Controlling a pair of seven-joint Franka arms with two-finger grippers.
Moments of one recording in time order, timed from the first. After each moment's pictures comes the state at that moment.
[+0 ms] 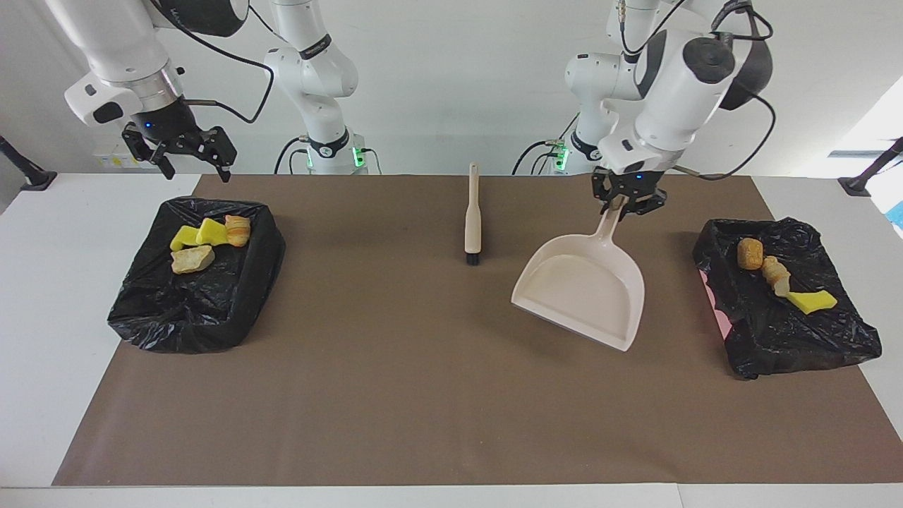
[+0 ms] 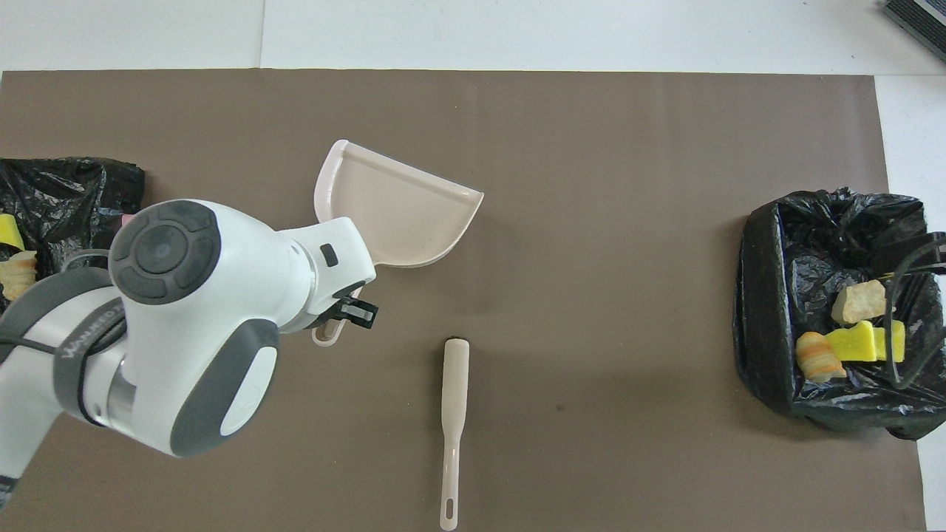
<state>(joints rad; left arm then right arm) -0.47 -0.01 -0.04 -1.94 -0.11 1.98 -0.07 -0.26 -0.05 0.16 -1.60 -0.06 1.53 -0.07</state>
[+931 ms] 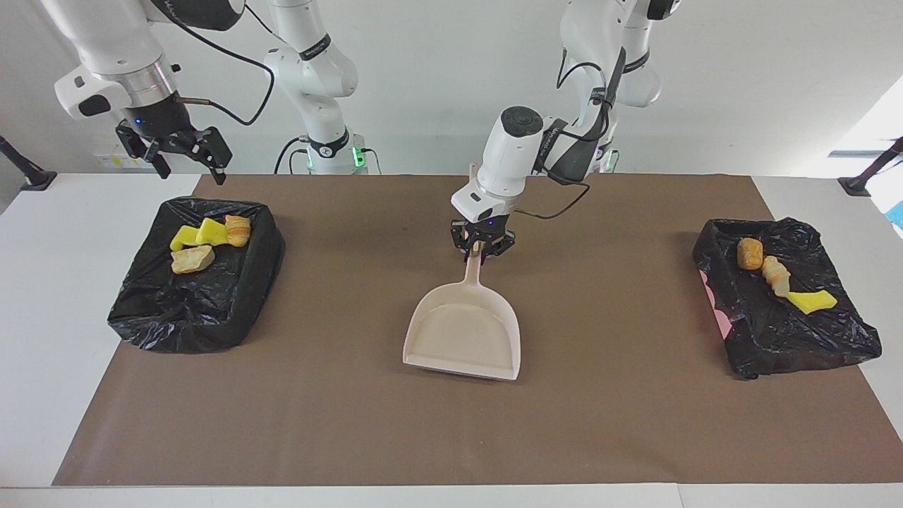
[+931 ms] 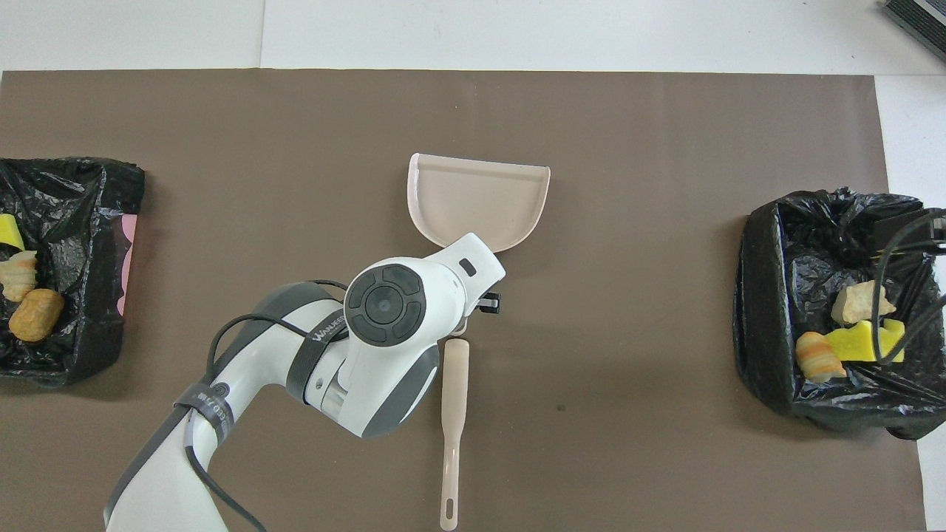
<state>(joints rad) -0.67 0.24 -0.04 -1.94 -0.11 2.39 -0.44 -0.24 -0.02 0.16 -1.54 -0.05 1.53 0.02</state>
